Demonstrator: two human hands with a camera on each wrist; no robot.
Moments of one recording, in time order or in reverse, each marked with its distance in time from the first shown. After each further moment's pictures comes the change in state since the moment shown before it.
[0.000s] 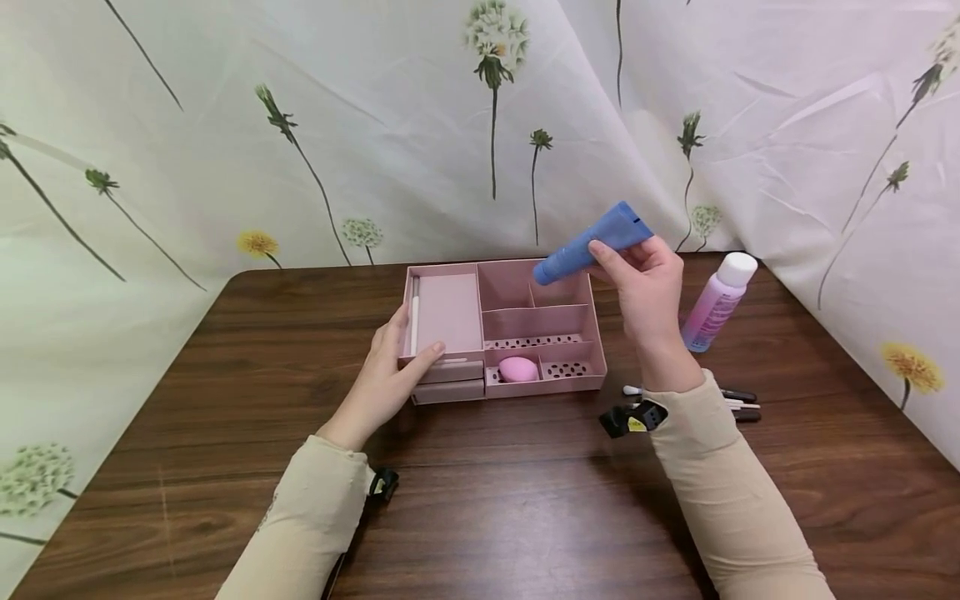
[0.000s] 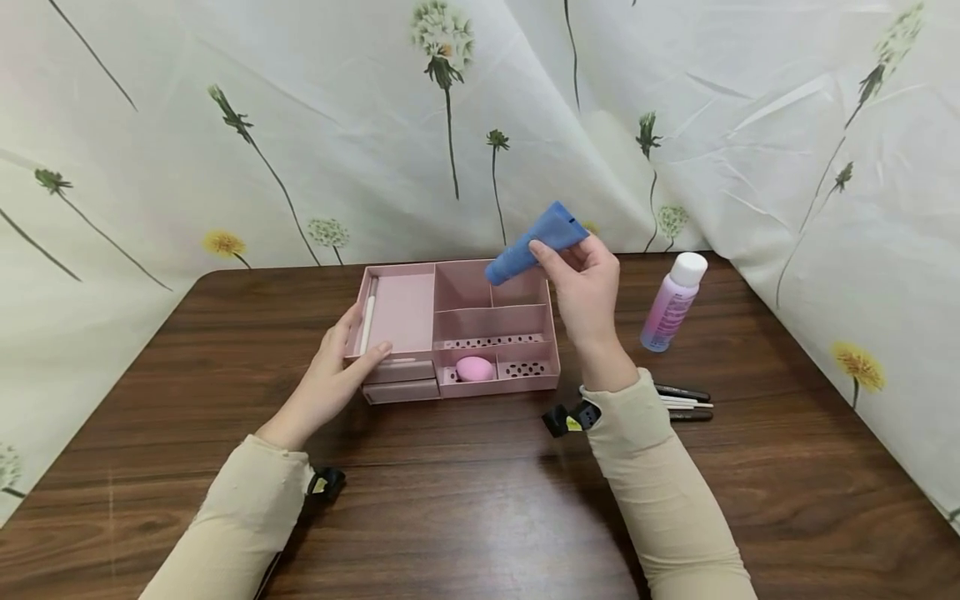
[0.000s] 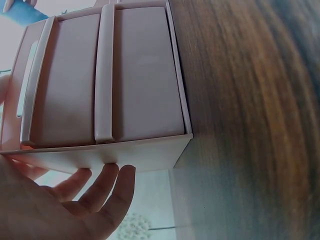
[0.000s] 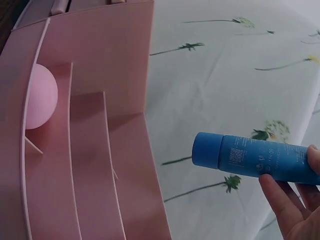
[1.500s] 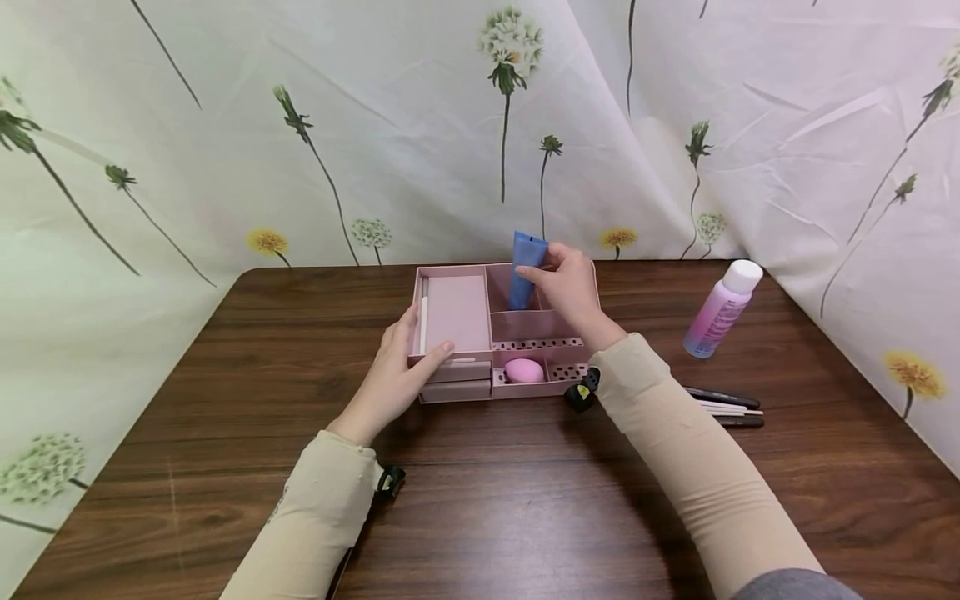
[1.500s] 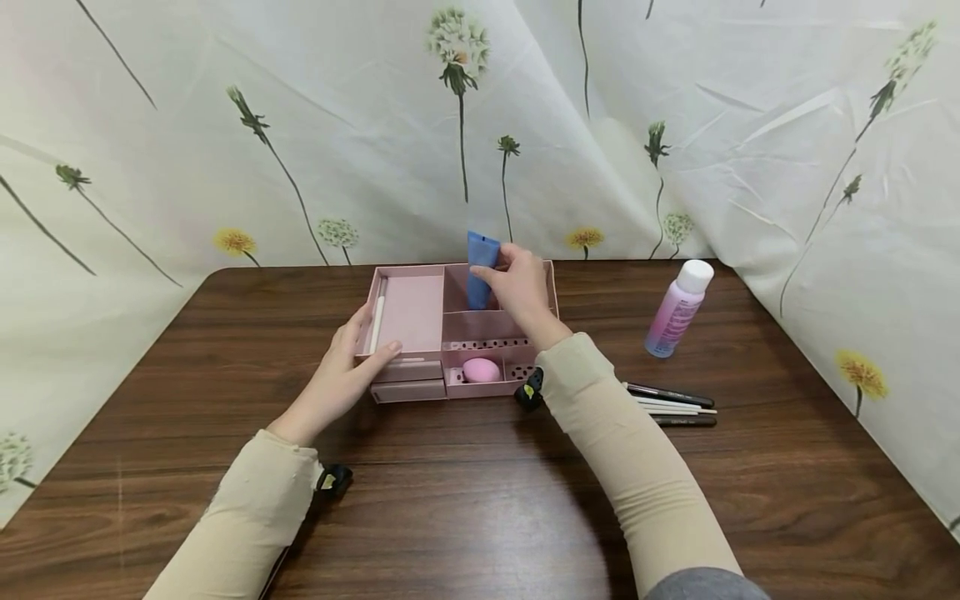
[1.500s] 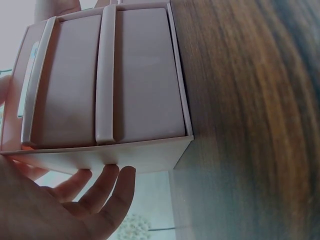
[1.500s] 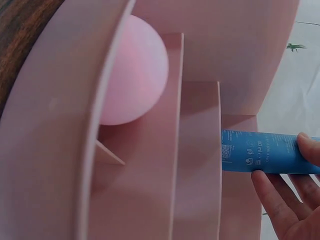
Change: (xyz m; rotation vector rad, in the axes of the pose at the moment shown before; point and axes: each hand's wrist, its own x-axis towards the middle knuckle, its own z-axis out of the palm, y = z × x) left_hand -0.002 0.001 -0.002 -0.015 0.008 0.014; right_hand 0.022 0.064 0.050 -0.659 -0.297 0.267
